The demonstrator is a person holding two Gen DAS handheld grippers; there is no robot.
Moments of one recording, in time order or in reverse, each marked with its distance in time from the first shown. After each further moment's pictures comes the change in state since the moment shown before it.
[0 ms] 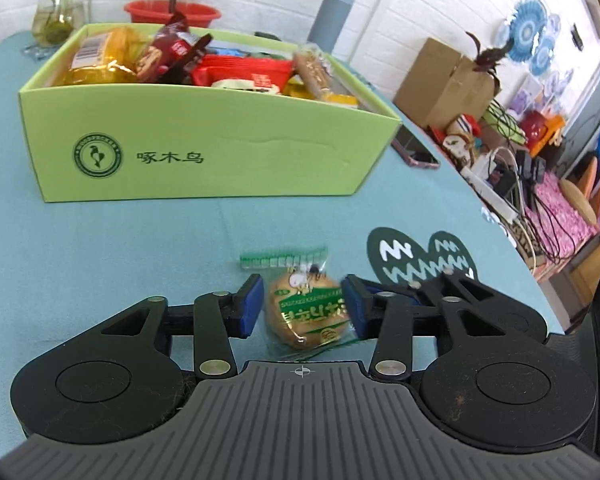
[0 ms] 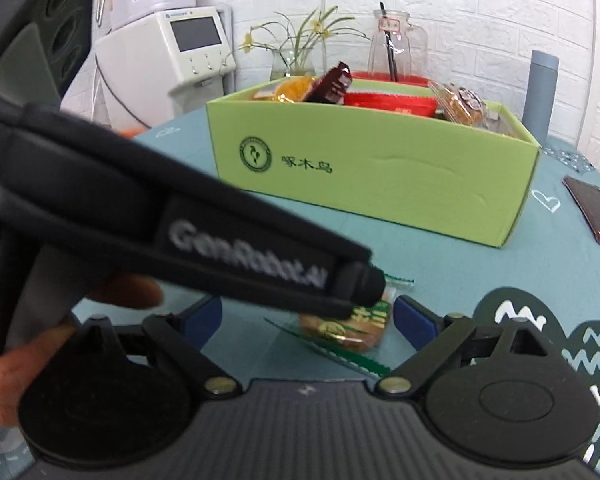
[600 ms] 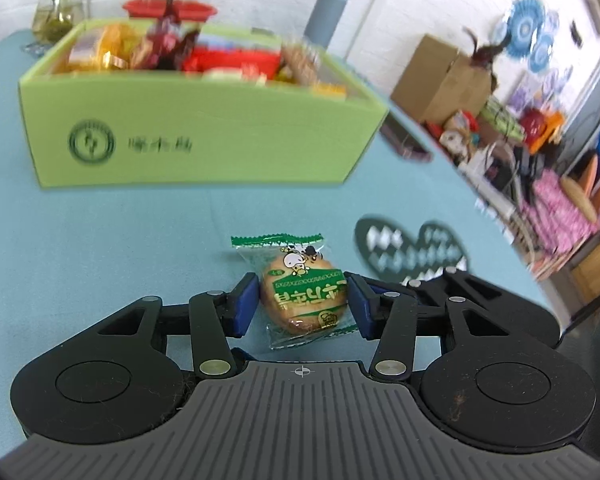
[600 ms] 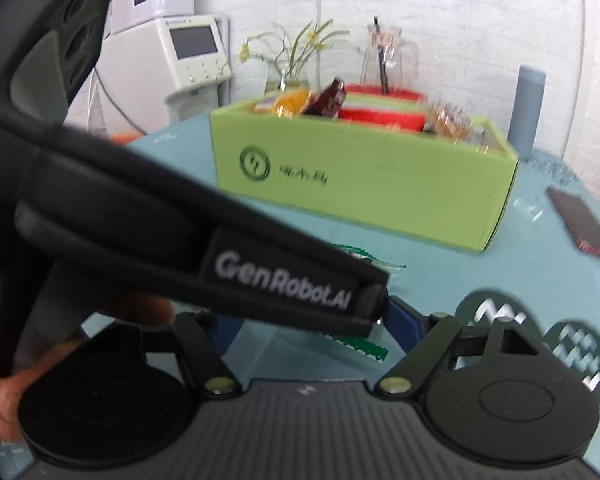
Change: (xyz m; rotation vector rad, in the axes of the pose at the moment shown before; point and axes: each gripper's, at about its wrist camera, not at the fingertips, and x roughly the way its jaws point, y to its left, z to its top) left arm -0.010 -0.017 -0.006 0.004 -0.010 -0.003; right arm -0.023 0.004 -0.004 -0.031 -0.051 -0.050
